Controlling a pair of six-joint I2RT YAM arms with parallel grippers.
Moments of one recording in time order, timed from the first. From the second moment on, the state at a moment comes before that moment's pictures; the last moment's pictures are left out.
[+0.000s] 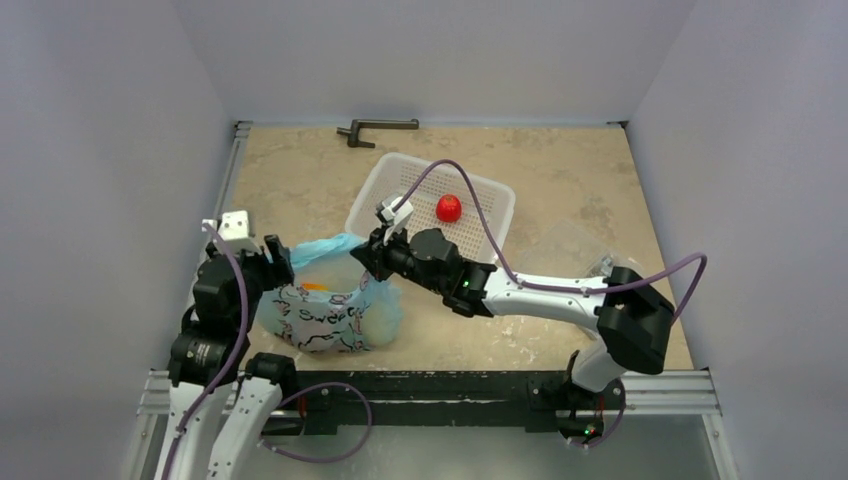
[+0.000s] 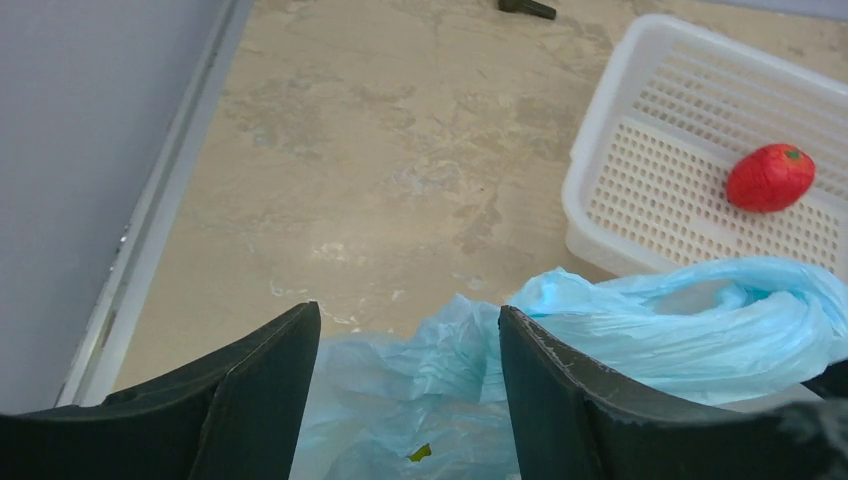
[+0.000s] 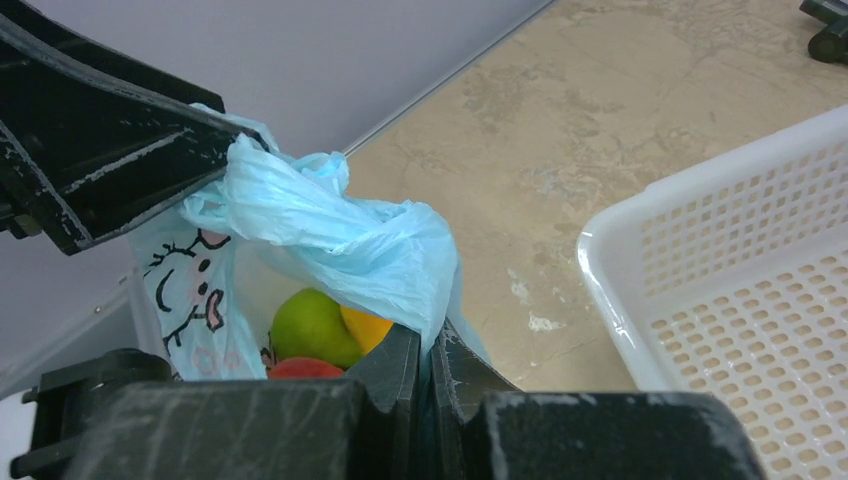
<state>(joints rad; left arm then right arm) -0.17 0.40 0.78 -0.69 -0.28 -0.19 1.12 1.56 1.02 0.44 0.15 0.34</state>
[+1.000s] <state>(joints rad) -0.17 0.70 1.14 -0.93 0.33 -0.18 1.10 1.54 1.10 0.33 -0.07 0.26</state>
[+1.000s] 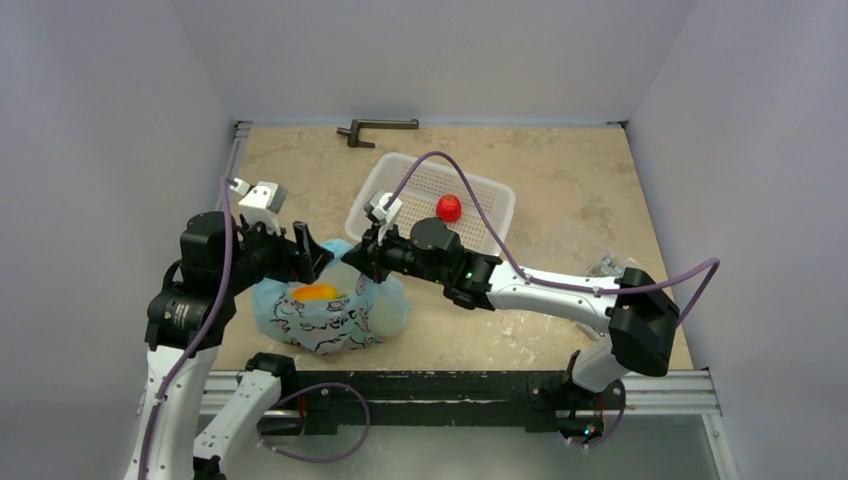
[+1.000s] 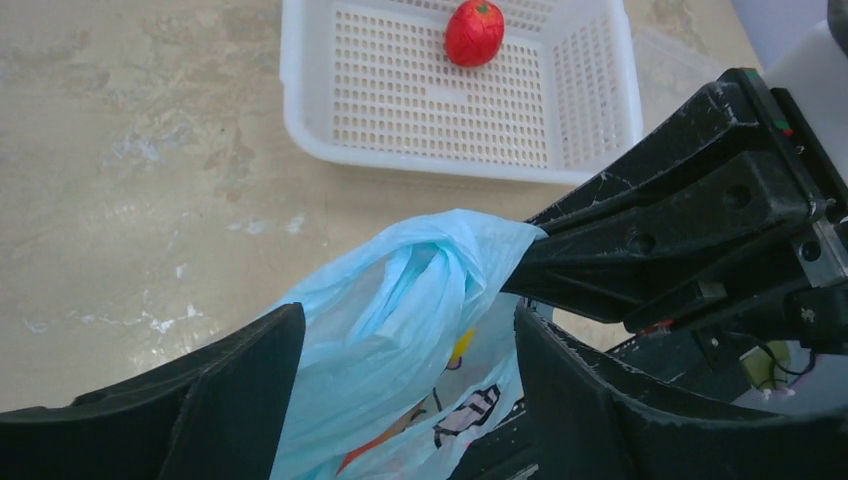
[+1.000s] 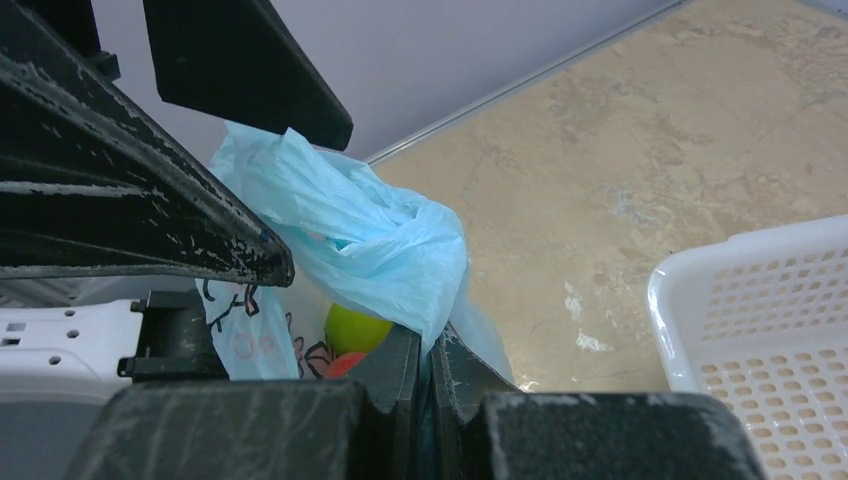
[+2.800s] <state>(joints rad) -0.17 0.22 1.09 -1.19 -0.06 -0.44 1.20 1.68 1.37 -0.15 0.24 0.69</state>
